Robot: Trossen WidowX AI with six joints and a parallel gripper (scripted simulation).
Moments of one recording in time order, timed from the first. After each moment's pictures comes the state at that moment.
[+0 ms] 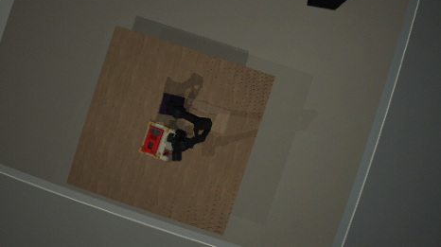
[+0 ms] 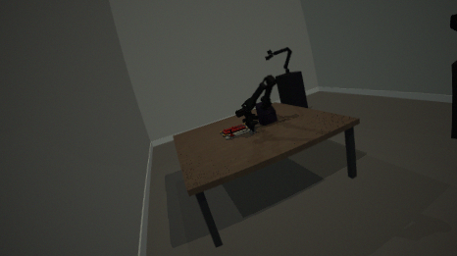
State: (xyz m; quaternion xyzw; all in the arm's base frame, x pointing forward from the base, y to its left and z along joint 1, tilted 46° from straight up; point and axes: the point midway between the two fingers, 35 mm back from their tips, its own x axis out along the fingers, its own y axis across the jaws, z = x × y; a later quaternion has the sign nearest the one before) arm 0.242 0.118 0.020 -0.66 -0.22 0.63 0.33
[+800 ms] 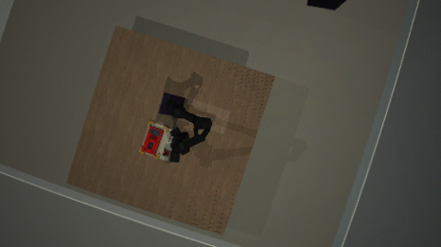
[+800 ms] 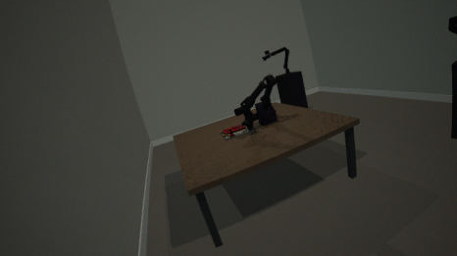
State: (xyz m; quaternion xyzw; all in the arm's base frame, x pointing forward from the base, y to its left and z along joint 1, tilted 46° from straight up) arm 0.243 0.105 0.027 -0.48 0.05 0.67 0.56
